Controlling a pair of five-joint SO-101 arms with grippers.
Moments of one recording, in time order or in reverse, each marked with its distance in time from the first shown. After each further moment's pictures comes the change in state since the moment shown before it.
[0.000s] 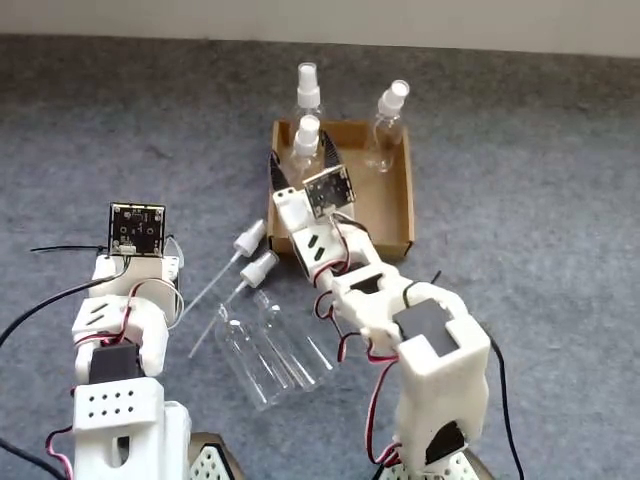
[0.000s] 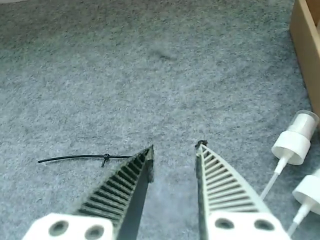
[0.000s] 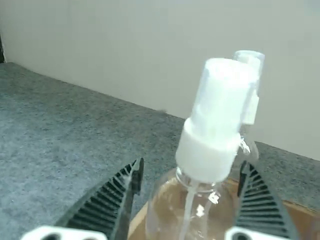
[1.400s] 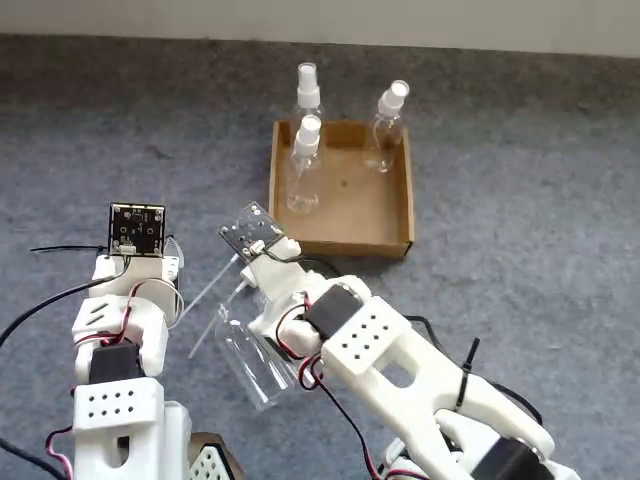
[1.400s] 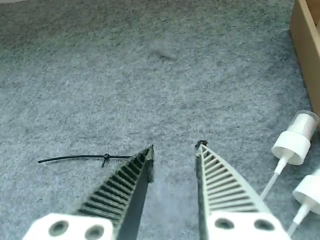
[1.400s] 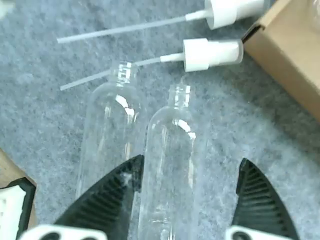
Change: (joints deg) left arm 0.0 0.0 0.0 0.0 0.0; right arm -21.2 -45.2 0.2 111.5 -8.3
